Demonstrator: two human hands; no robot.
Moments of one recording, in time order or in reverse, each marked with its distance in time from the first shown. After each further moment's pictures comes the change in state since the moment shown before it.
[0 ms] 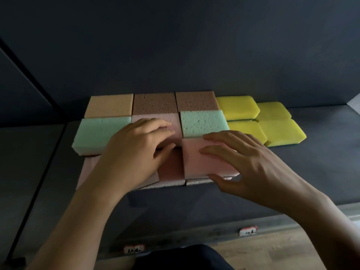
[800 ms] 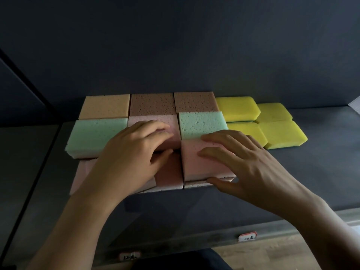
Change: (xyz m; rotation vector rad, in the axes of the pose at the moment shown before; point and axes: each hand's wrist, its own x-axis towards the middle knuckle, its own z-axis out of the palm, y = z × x) left_hand 0.000 0.000 0.003 -0.043 -0.013 -0.008; right_hand 0.004 0.008 0.006 -0.032 -0.007 -0.011
